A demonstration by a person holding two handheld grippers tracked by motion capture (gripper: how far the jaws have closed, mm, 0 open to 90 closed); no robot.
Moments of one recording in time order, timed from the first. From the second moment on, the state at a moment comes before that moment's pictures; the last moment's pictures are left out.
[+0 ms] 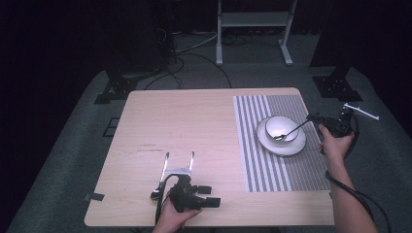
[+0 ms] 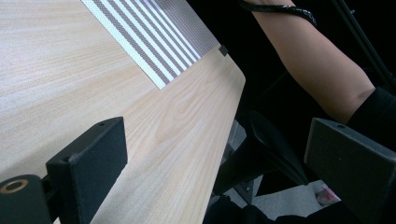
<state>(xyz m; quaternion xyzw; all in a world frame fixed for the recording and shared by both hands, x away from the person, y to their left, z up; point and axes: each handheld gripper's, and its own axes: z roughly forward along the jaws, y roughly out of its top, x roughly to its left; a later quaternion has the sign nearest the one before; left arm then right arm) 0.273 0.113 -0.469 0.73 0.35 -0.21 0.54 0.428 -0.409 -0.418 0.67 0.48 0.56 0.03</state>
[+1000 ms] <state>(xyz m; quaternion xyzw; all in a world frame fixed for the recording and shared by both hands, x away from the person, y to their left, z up) 0.274 0.113 -0.466 0.73 0.35 -0.21 0.55 0.421 -0.412 -0.427 0.67 0.48 0.57 0.01</state>
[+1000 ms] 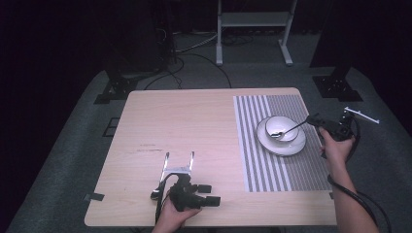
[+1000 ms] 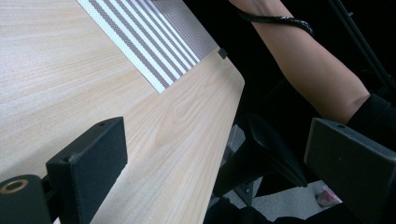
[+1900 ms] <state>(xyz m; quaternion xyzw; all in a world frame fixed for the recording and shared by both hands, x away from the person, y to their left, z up) 0.275 0.116 -0.461 0.73 0.34 -0.21 0.55 0.400 -0.401 -0.432 0.65 0.51 0.57 0.01</state>
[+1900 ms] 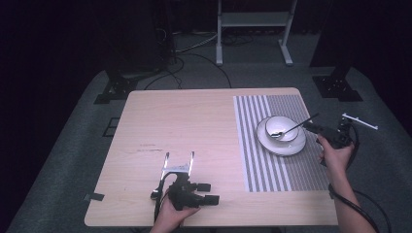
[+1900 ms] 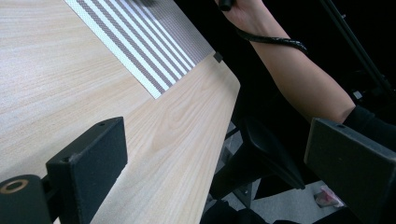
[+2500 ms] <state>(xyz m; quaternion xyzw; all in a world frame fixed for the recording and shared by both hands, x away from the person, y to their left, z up) 0.274 0.124 -0.456 0.72 0.34 -0.21 0.56 0.387 -0.382 -0.435 0.63 0.53 0.57 -0.01</state>
